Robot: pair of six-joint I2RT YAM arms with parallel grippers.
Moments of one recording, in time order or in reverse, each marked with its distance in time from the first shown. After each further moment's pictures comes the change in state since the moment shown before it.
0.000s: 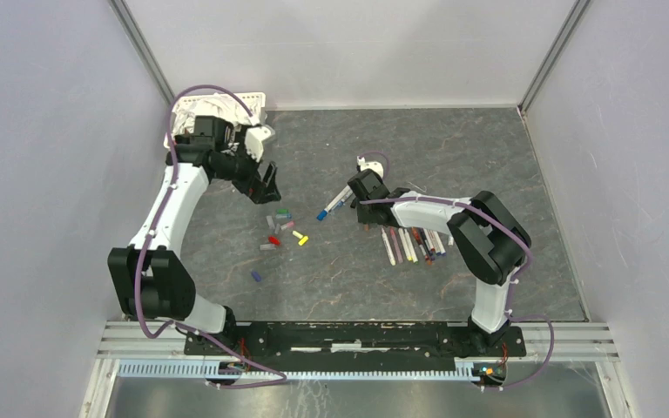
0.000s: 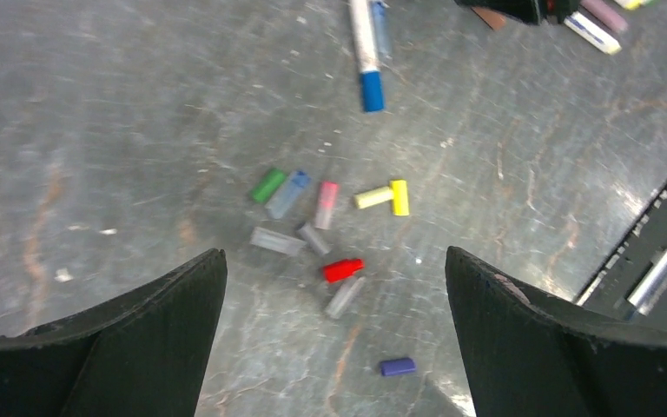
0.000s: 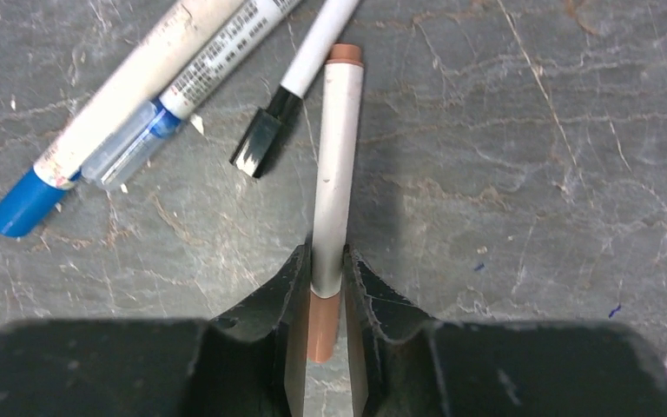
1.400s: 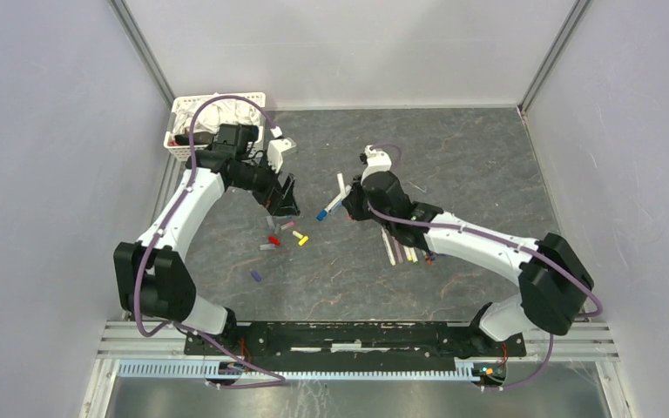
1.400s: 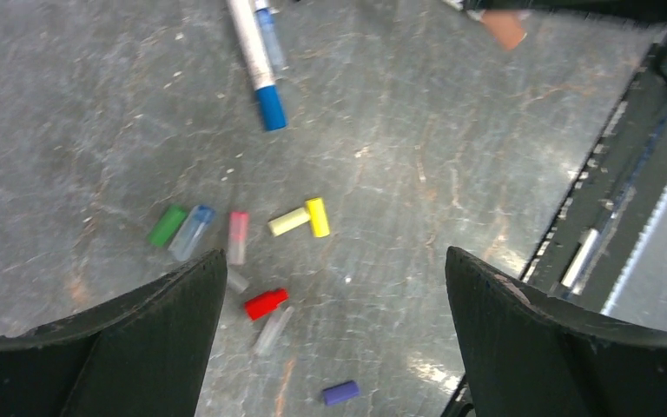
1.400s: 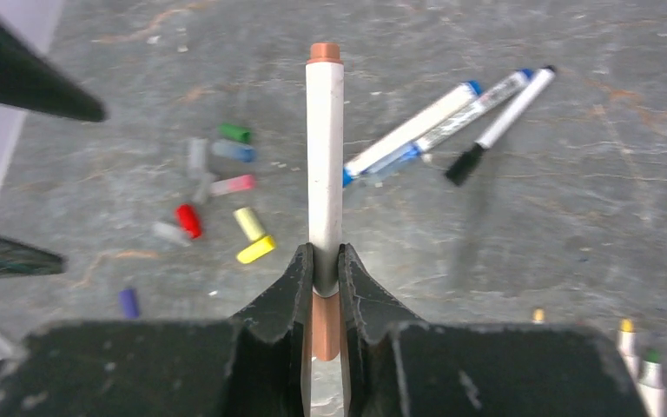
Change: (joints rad) left arm -0.135 0.008 -0.092 0.025 0.060 -0.045; right arm 0.096 -0.400 -0.133 0.127 -0.061 0.039
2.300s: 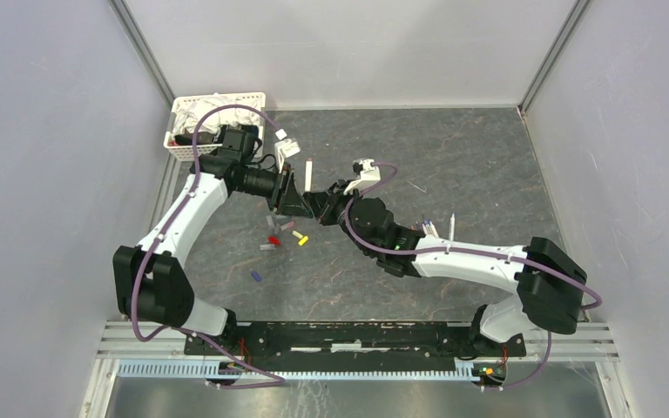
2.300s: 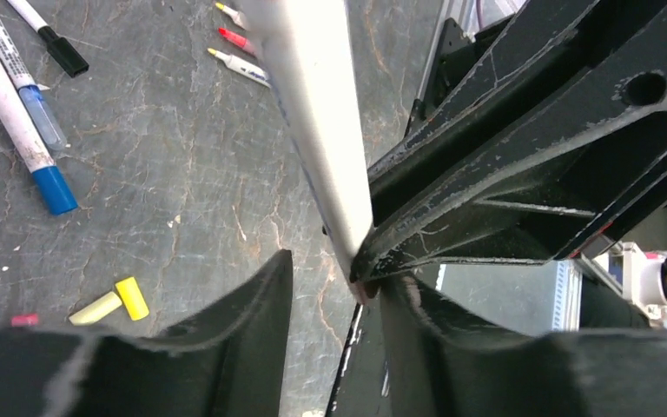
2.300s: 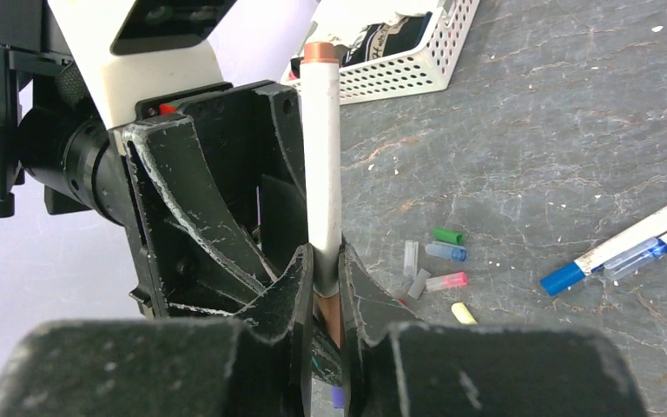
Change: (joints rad) left arm -0.048 -0.036 -0.042 0.008 0.388 -0.196; right arm 0.270 -0.018 -0.079 0.559 0.224 0.175
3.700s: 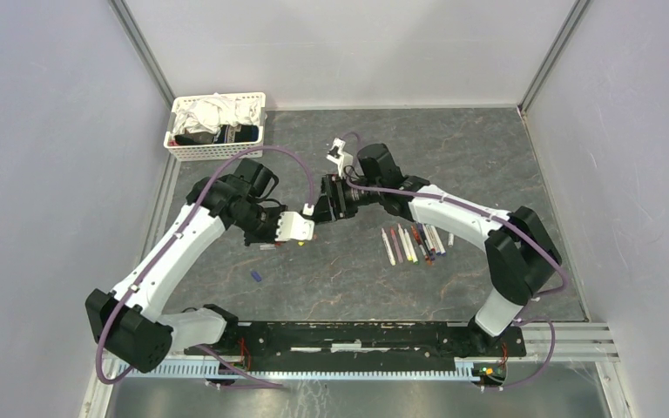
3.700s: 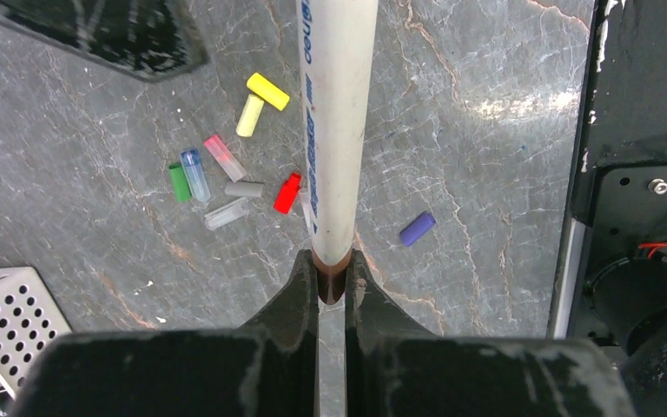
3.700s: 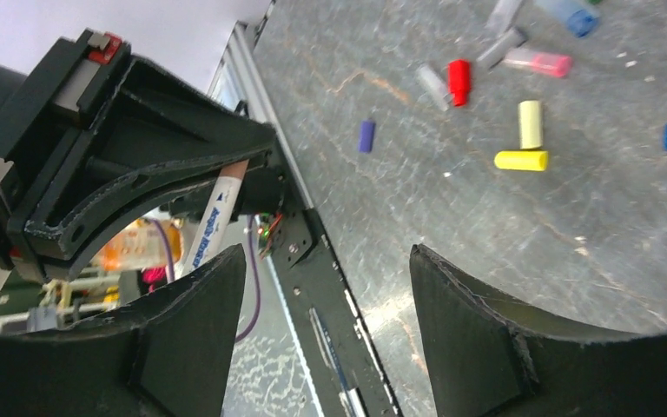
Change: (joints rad) left arm -0.236 -0.241 -0.057 -0.364 -0.733 0.883; right arm -0.372 0.200 0.255 -0.541 -1.167 -0.113
